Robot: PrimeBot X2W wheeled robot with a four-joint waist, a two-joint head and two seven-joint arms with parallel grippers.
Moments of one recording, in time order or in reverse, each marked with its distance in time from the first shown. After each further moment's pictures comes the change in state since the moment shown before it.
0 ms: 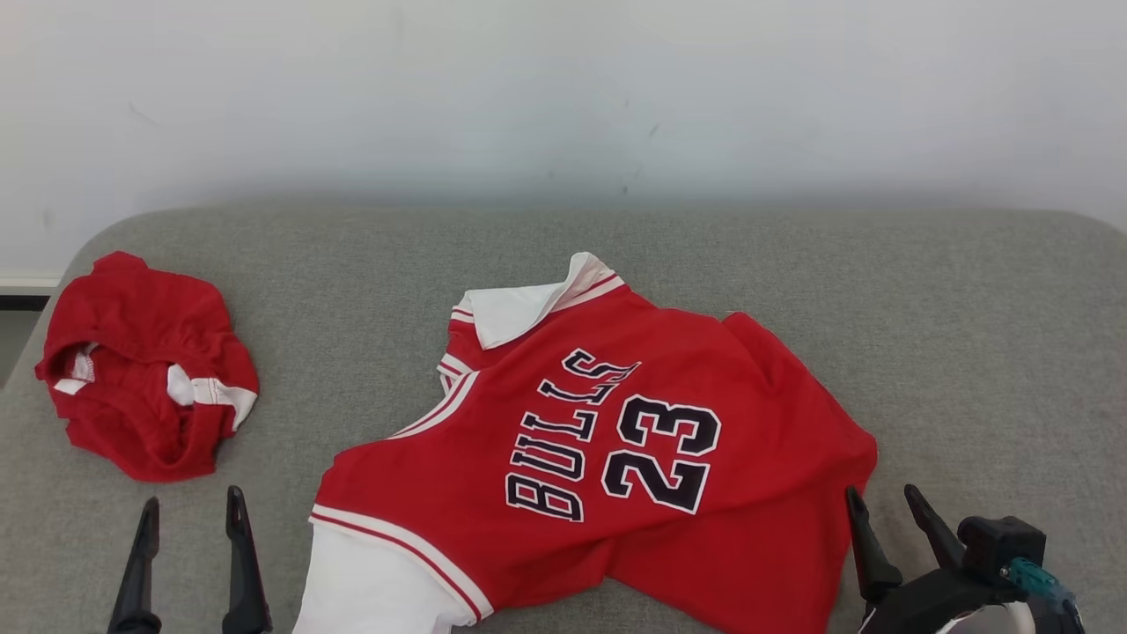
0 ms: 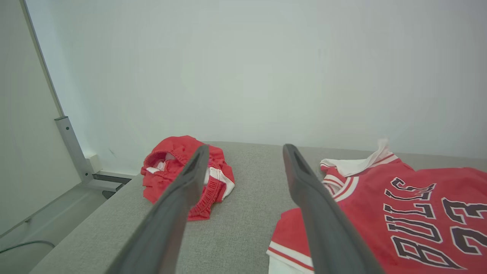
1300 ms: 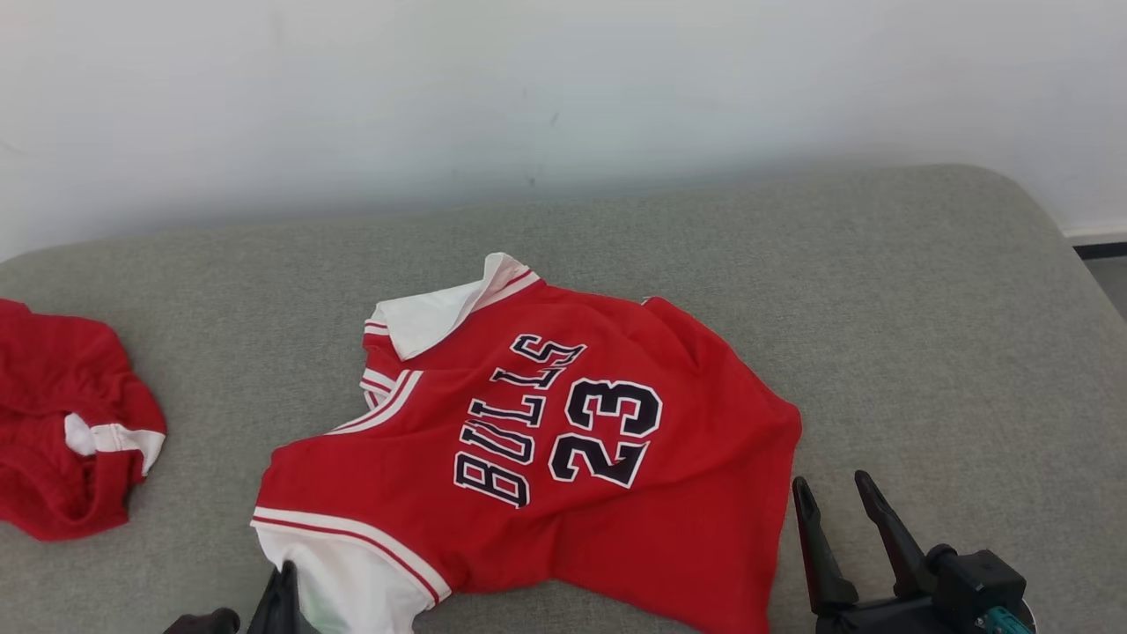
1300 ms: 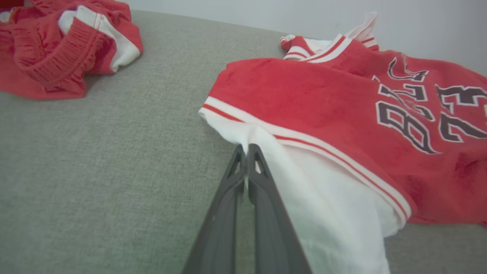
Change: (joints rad) left arm -0.182 0.019 -0.113 0.608 -0.196 -0.070 0.002; right arm 0.095 0.066 0.082 -0.231 -0.025 0.000 -0.096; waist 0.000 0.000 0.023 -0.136
